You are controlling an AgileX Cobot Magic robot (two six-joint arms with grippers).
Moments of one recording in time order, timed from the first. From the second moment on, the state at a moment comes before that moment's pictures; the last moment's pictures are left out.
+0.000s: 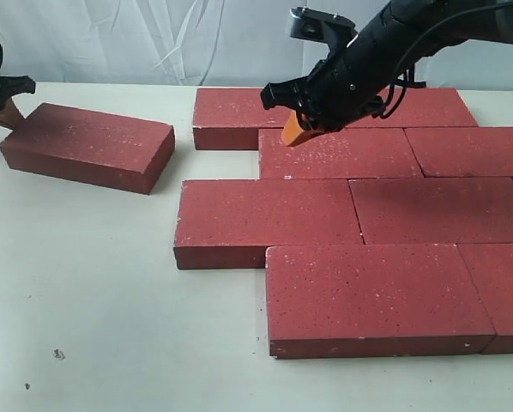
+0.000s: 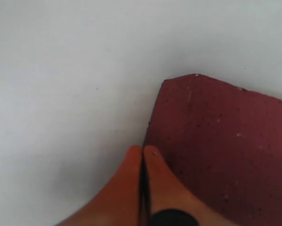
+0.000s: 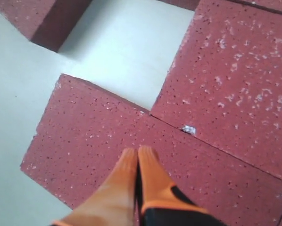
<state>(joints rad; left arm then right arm) 0.28 2.50 -2.15 -0.43 1.07 0.36 0.36 1.94 -1.50 0.56 0.85 -0.33</state>
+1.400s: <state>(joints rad) 0.28 2.50 -2.15 -0.50 1.15 0.45 0.62 2.48 -2.03 0.76 0.51 -0.35</state>
